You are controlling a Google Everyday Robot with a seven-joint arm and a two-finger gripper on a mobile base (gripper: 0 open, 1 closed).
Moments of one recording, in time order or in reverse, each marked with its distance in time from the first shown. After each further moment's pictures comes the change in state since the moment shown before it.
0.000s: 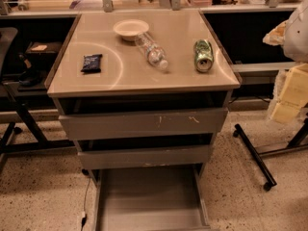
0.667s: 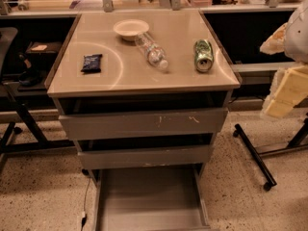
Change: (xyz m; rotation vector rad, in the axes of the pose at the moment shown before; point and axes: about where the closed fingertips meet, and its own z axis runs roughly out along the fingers) arm 0.000 0.000 0.000 0.000 0.000 0.000
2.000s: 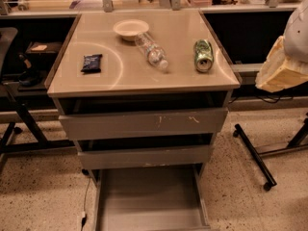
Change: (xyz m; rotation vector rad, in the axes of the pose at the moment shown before) arm 0.000 0.000 0.000 0.000 0.000 0.000
